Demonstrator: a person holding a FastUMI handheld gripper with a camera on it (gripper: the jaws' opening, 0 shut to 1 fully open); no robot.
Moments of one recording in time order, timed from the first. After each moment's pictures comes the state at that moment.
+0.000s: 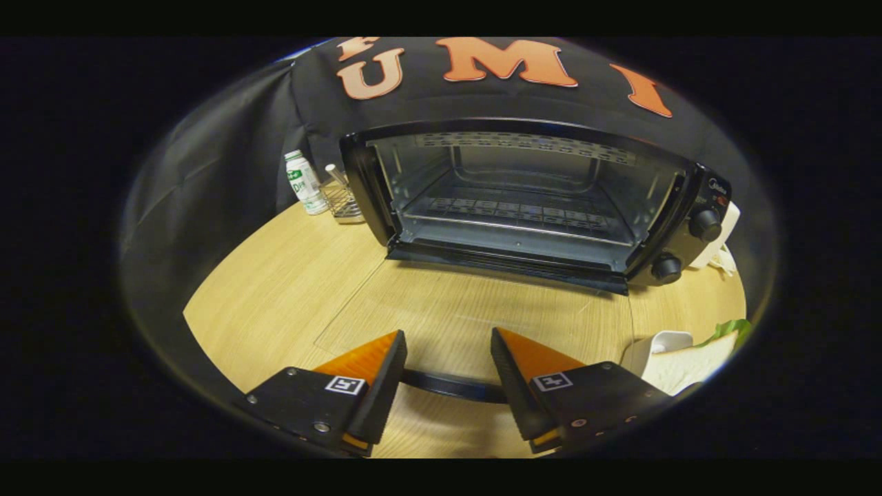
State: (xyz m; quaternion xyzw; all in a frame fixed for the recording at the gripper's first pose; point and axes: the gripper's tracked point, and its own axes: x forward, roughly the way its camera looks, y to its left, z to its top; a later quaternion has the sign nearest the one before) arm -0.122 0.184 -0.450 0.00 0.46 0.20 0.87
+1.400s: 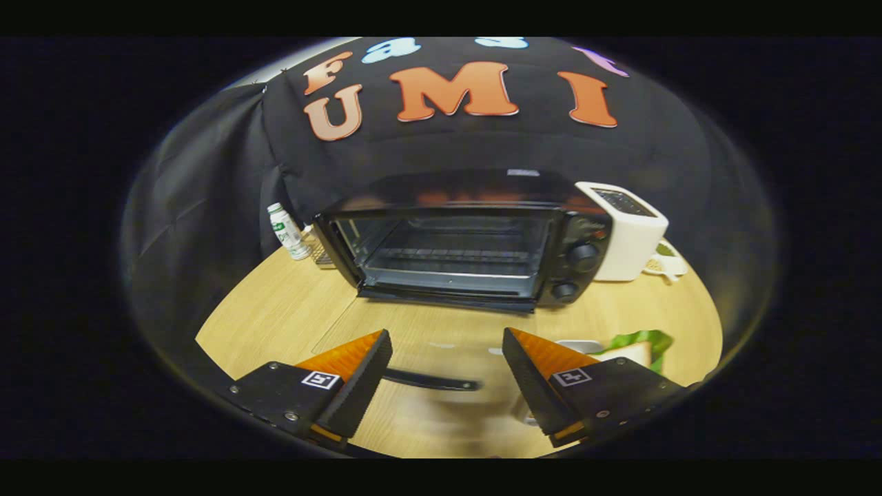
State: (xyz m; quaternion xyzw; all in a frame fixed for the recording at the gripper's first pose) arm -0.107 0.089 -0.358 0.04 0.39 0.14 0.91
